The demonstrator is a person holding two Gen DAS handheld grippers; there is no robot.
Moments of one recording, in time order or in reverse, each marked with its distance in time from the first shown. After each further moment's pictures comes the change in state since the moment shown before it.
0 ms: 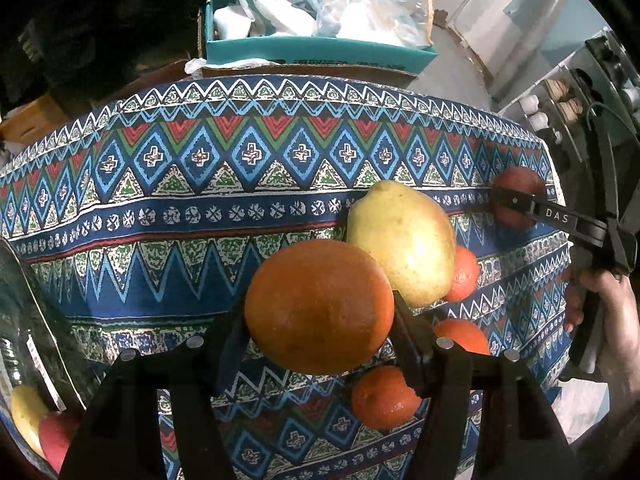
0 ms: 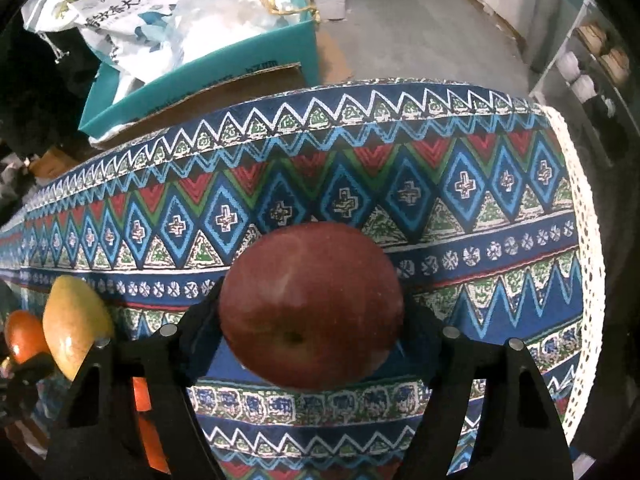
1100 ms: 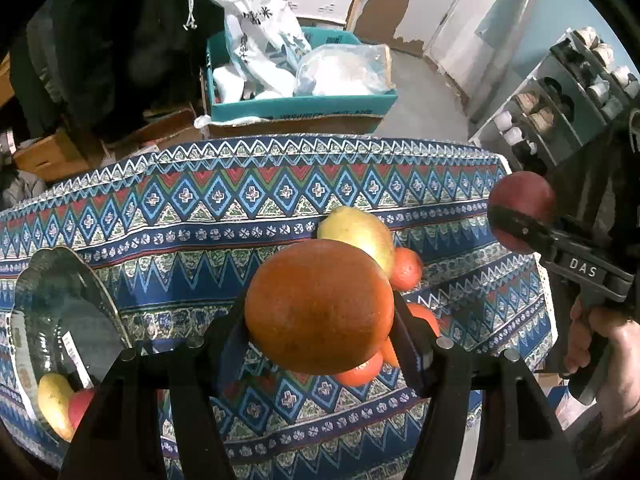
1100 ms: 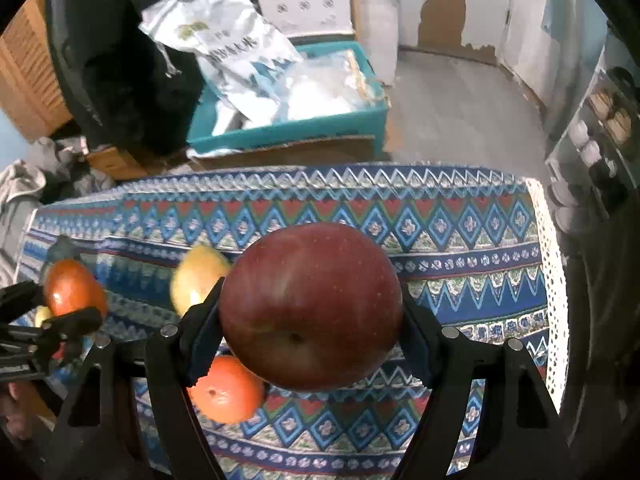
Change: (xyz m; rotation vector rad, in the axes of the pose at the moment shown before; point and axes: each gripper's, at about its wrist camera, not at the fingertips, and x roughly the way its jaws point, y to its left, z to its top) left arm -0.085 -0.019 -0.026 0.056 -0.151 -0.006; right arm -0.127 0.064 -0.048 -0.143 -0.217 0.109
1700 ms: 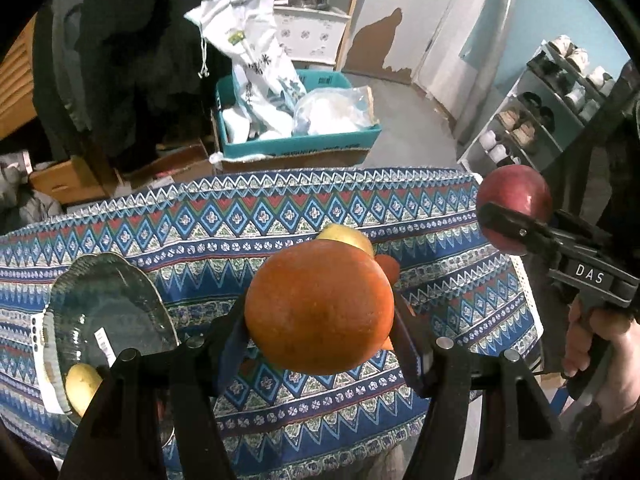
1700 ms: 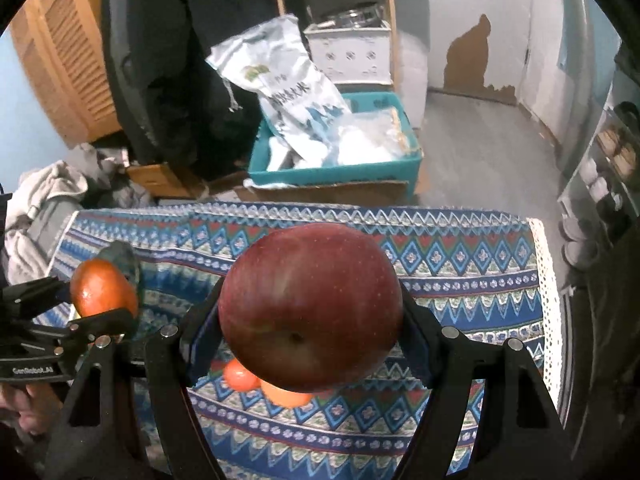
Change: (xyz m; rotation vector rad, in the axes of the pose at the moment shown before) left arm -0.073 -0.004 -0.022 0.037 -0.122 0.004; right arm -0.067 0.047 -0.005 -0.065 -0.124 0.080
